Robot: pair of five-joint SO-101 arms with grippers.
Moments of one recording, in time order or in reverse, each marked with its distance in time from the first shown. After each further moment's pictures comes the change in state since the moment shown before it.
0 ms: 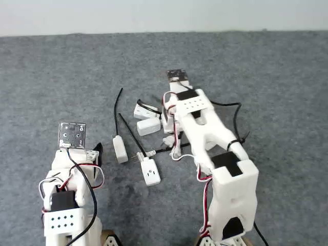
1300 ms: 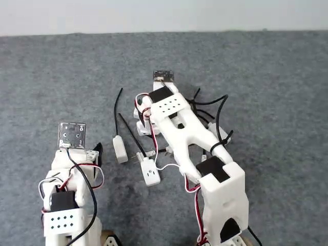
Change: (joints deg) left arm 0.0 0.0 0.0 0.0 0.0; right arm -11.9 0.1 -10.8 14.9 -22.4
